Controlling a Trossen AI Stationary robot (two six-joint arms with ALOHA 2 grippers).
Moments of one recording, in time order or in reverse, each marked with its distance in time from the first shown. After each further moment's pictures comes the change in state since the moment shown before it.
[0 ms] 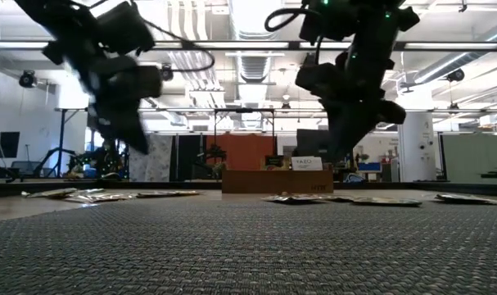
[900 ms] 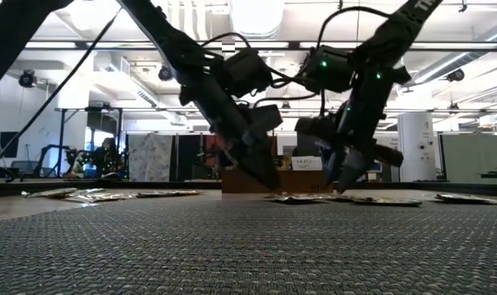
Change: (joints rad) left arm 0.034 0.849 0.642 0.249 -0.041 0.177; right arm -0.206 0.047 -0.217 0.339 -0.026 0.037
